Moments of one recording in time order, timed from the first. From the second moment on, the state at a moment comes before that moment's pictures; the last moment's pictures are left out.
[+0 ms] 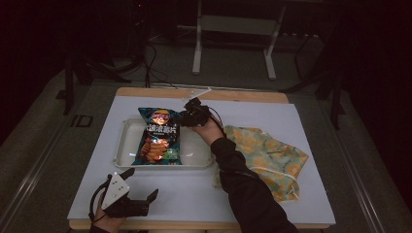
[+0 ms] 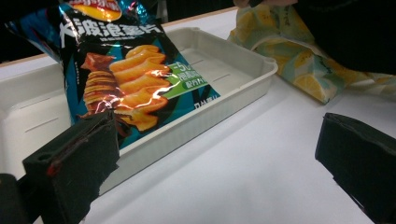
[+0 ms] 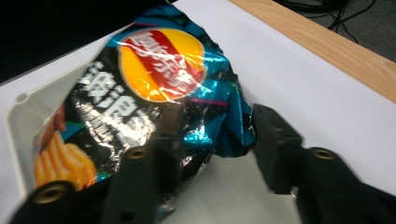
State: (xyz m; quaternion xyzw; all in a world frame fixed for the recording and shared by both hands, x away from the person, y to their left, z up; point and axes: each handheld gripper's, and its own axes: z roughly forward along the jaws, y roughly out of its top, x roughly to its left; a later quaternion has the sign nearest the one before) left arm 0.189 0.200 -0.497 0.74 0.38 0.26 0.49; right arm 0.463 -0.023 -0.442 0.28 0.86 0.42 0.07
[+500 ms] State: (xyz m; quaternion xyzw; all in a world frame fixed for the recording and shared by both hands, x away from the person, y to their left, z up) left arm 0.190 0.199 -0.497 0.74 0.38 0.27 0.48; right arm 0.447 -0.057 -0.416 0.28 0.85 0.45 0.05
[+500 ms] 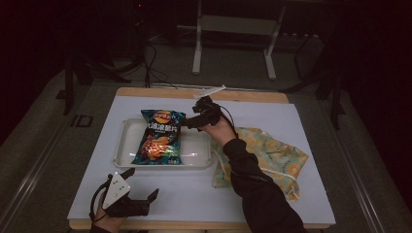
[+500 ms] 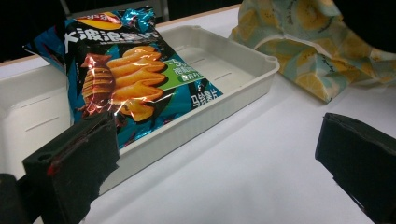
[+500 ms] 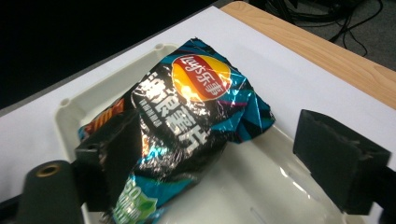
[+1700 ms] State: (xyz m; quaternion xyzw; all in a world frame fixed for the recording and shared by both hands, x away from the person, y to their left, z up) left arm 0.192 0.197 -0.498 0.74 0.38 0.26 0.48; right arm 0.398 -0.204 -0.380 0.31 0.82 0.46 0.13
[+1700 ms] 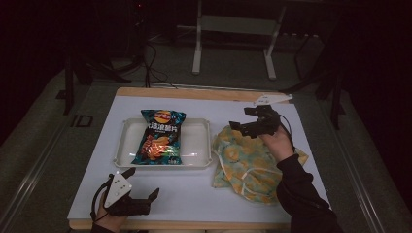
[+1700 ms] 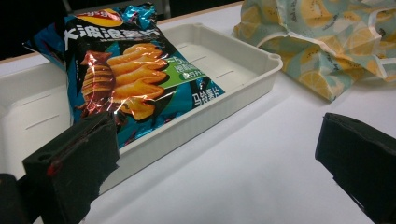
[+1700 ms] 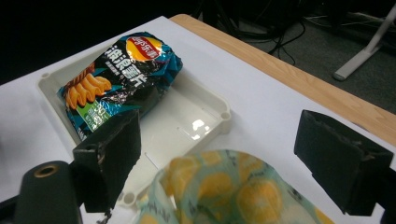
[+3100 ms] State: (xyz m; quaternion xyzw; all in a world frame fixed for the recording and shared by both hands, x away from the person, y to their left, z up) left arm 0.193 0.195 -0.499 0.75 0.38 0.26 0.48; right arm 0.310 -0.366 -0.423 0.42 0.74 0.47 0.21
